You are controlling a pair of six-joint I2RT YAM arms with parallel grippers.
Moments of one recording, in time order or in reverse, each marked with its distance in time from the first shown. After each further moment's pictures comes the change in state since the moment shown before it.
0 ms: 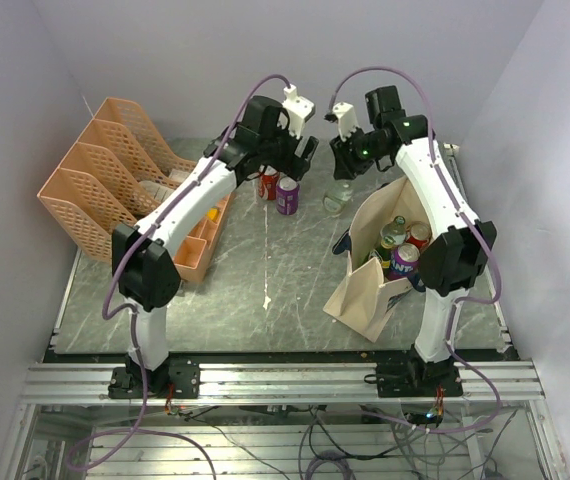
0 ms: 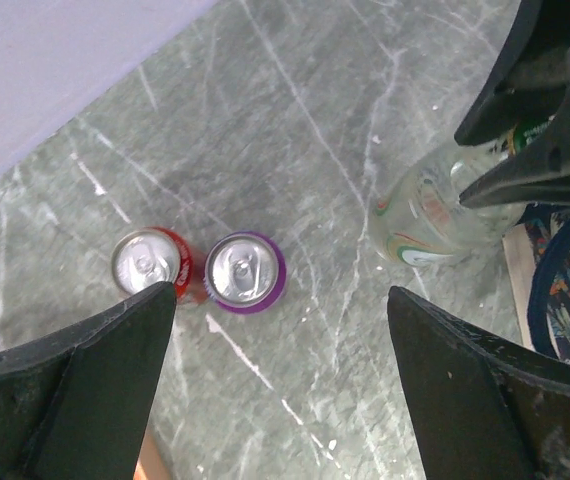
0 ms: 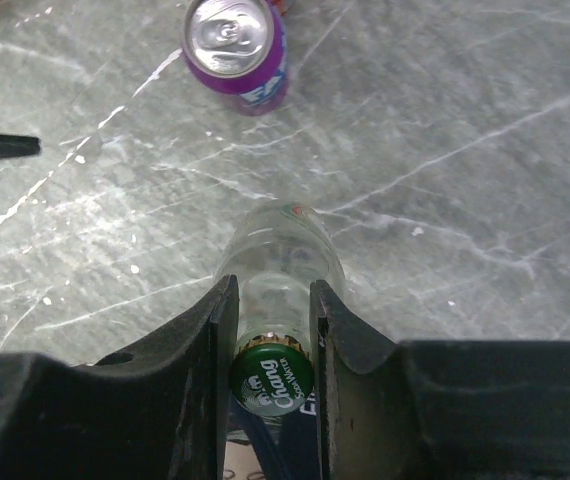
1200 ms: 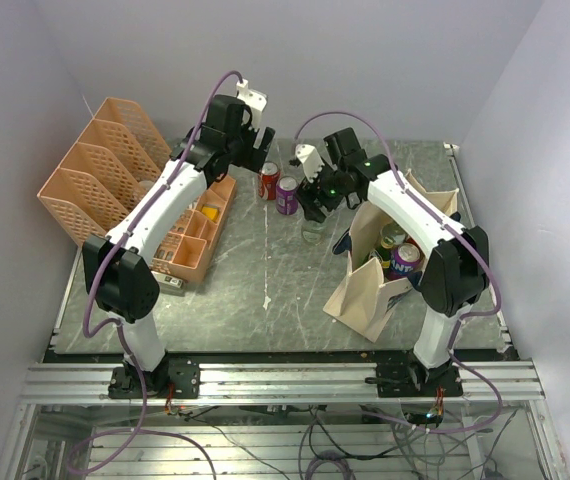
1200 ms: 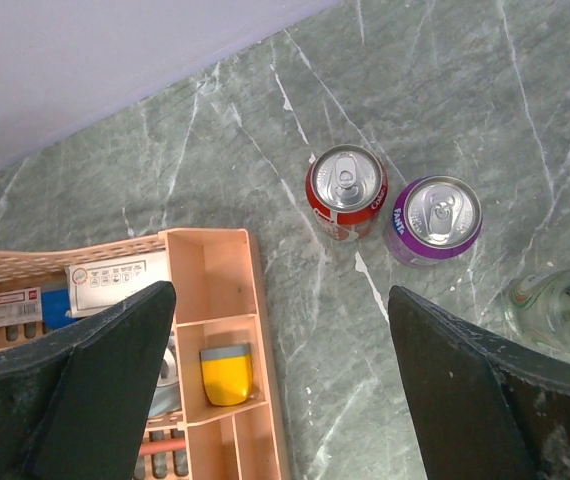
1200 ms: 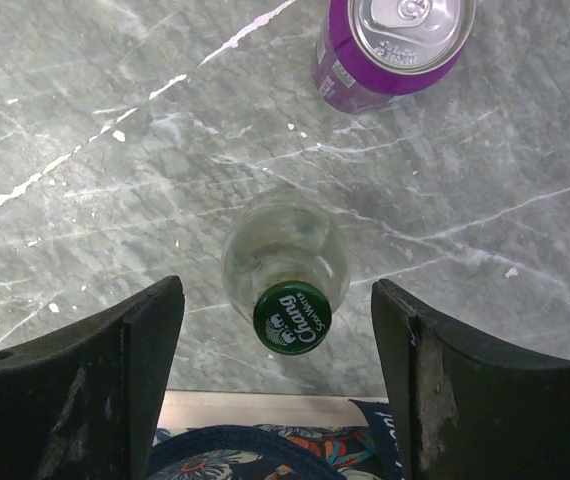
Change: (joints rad) left arm 0.131 -0.163 -0.178 -0.001 -0.285 0.004; right arm 0.209 -0.144 -0.472 0.302 0.113 0.000
